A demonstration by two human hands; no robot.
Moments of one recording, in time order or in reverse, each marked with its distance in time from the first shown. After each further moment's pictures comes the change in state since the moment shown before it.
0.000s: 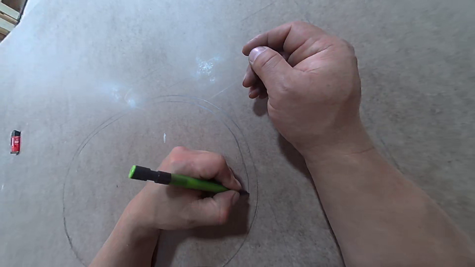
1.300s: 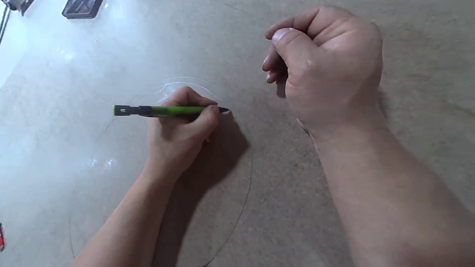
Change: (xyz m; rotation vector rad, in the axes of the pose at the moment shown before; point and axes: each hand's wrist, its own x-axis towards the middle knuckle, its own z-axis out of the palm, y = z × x) left_hand -0.001 -0.009 0.005 0.032 0.080 0.100; right_hand -0.137 -0.016 -0.016 -0.059 0.609 0.049
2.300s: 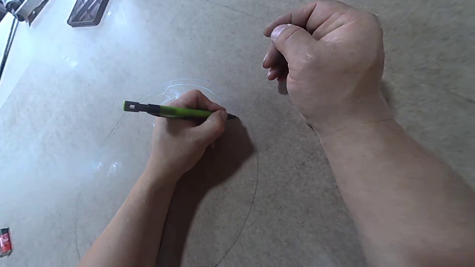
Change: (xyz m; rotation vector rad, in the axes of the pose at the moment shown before) left_hand -0.001 0.001 -0.004 -0.040 -0.115 -0.001; right_hand 0.002 -0.002 -0.001 -0.037 0.002 0.015
